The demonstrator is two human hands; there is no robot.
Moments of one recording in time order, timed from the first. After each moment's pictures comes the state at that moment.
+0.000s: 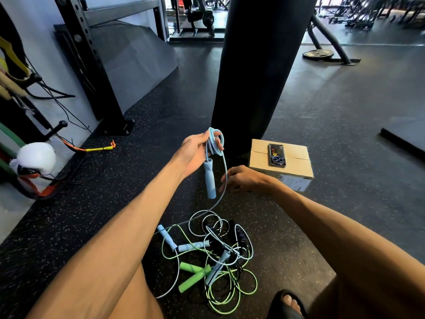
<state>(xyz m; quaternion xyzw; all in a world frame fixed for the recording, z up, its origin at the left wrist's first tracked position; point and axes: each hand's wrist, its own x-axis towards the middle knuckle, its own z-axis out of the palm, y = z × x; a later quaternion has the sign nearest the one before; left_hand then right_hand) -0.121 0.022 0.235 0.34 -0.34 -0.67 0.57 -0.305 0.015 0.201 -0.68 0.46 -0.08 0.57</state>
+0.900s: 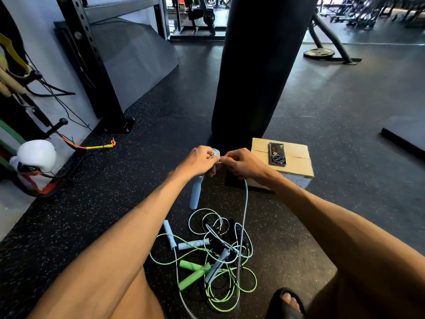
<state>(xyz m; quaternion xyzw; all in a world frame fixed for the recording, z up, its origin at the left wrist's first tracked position) -0.123 0.026 0.210 0.65 -0.67 -0.22 0.27 -0.300 0.023 0.231 -0.77 0.44 -0.20 0.42</state>
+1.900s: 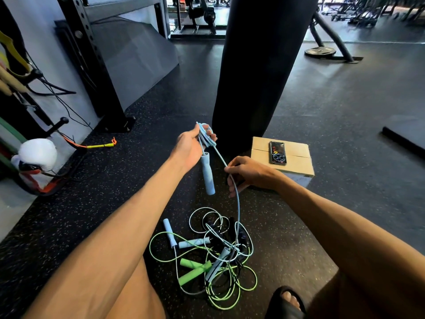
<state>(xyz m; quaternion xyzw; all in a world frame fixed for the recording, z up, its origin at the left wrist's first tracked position) -0.116 0.016 0.235 0.34 -0.24 -0.64 0.65 -0.309 0.032 0.226 -0.63 0.46 -0.13 0.62</state>
